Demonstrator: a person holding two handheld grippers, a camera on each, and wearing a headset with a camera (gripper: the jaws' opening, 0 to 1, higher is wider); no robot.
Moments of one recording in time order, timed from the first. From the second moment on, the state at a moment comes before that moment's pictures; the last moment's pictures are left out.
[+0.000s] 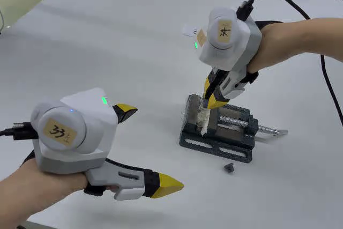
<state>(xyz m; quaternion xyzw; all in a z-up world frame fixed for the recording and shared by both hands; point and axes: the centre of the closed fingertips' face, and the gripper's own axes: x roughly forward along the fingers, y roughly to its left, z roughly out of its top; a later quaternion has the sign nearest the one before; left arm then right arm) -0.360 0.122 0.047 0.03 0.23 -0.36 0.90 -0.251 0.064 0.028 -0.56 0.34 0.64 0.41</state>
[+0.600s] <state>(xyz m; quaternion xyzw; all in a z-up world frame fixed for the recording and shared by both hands) -0.358 0.122 0.048 0.03 0.23 -0.36 0.90 -0.246 0.068 0.043 -0.53 0.33 0.65 0.43</state>
